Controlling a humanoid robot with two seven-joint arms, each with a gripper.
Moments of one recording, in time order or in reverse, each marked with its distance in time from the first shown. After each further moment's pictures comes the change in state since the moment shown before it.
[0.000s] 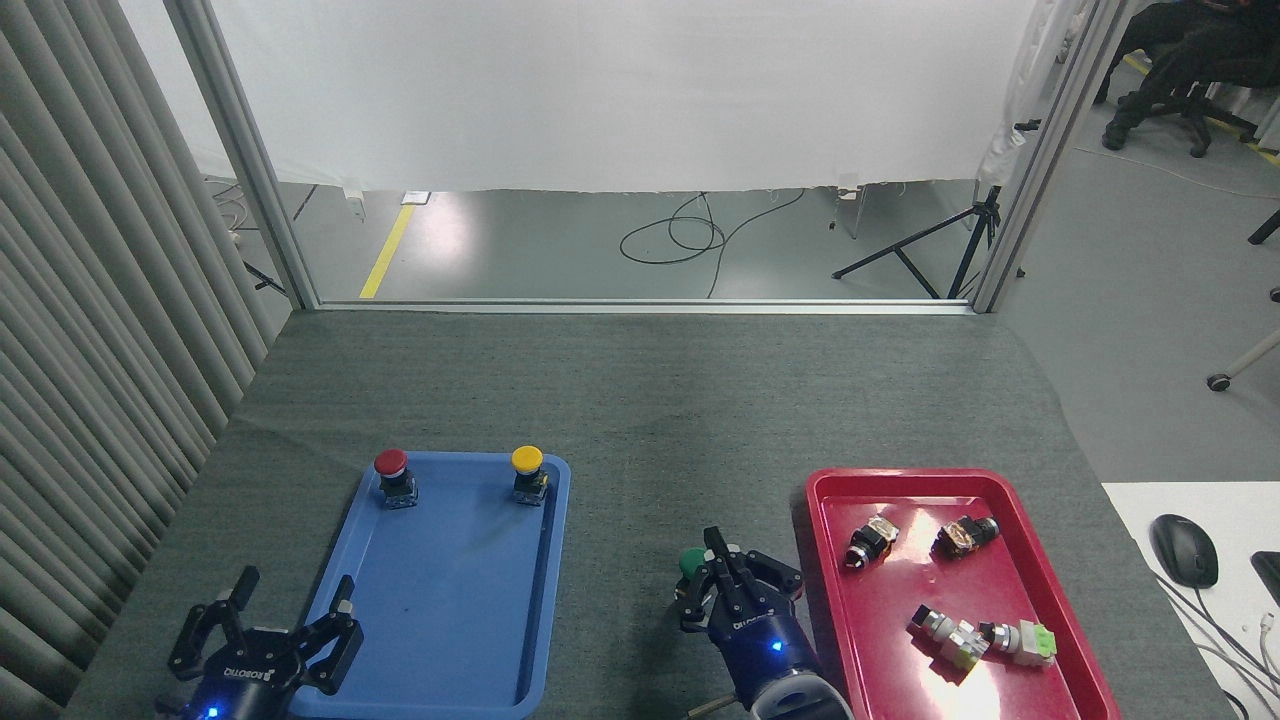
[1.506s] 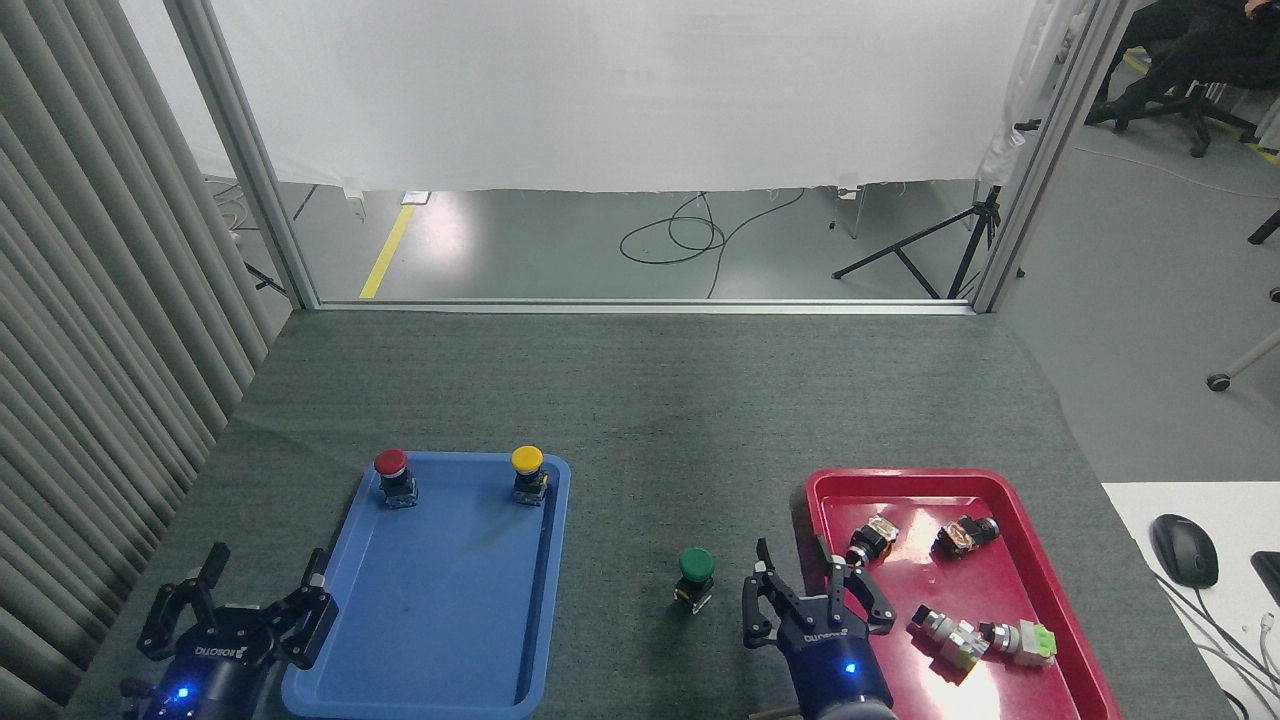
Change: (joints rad) left arm -0.021 0.007 0.058 -0.016 0.029 -0.034 -0.002; right arm 0.117 -0.047 -0.111 -0.156 -0.087 0.053 -0.013
